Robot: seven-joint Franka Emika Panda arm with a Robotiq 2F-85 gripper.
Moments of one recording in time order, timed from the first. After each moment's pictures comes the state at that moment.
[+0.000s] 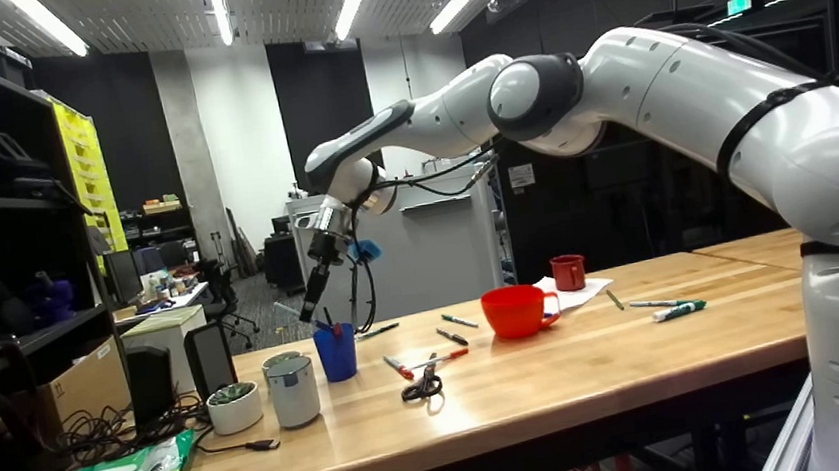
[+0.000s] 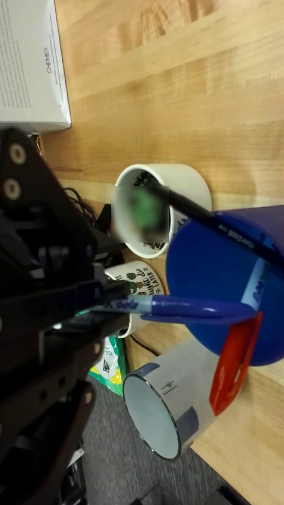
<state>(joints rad) -0.02 0.90 0.29 -1.01 0.38 1.96 -1.17</state>
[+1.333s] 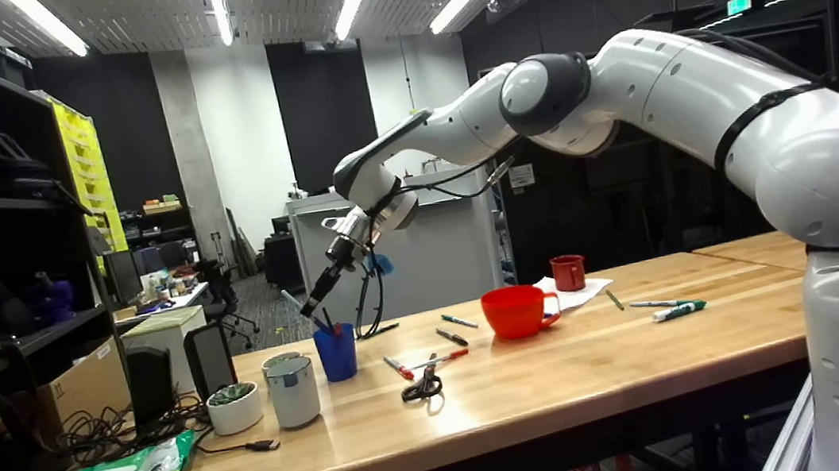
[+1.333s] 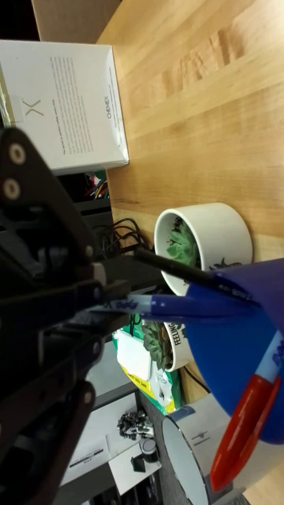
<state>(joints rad) -0.15 0.90 0.37 -1.13 0.63 2.13 -1.38</state>
